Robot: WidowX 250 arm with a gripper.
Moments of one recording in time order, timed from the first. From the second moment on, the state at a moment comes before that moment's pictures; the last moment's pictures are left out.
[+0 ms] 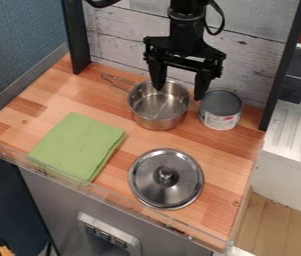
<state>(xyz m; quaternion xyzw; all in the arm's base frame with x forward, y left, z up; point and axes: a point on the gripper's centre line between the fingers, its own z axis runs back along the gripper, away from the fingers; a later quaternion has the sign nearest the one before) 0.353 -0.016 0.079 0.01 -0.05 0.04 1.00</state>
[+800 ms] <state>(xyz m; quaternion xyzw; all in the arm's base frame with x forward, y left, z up) 0.290 0.039 0.055 0.01 -0.01 0.02 1.00</state>
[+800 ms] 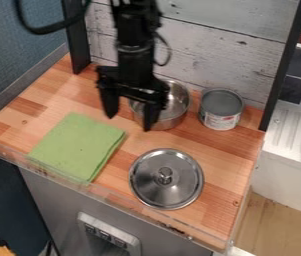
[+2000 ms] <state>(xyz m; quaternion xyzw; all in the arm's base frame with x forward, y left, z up) 0.279 0.129 -0.007 0.04 -0.04 0.02 1.00</state>
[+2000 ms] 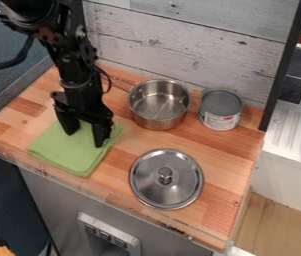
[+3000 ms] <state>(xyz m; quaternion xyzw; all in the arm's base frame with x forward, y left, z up) 0.272 0.204 -0.007 0.01 -0.03 0.03 1.00</state>
